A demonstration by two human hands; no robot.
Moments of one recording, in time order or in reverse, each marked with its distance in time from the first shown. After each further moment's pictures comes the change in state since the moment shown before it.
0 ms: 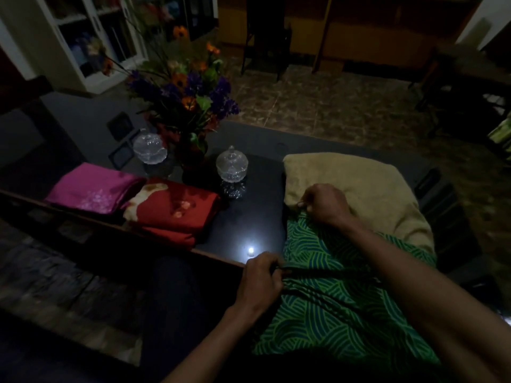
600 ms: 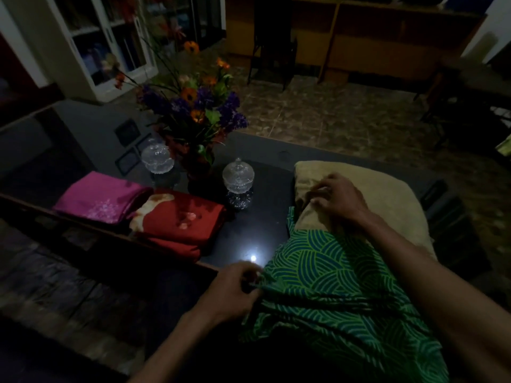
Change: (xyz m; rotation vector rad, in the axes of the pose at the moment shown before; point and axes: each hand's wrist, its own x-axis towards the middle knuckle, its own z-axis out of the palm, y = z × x) left_hand 0.007 -0.035 -0.070 -0.038 -0.206 0.049; right_hand 0.032 0.017 -0.027 0.127 0.057 -0.056
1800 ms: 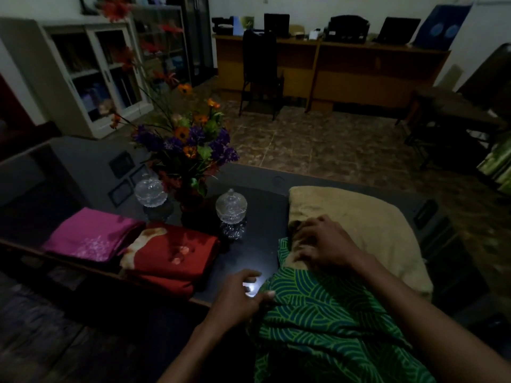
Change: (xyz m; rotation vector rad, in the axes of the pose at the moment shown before) left_hand 0.048 0.017 0.001 -0.112 0.051 -0.207; right_hand -0.028 -0.007 0.010 -0.158 -0.185 -0.181
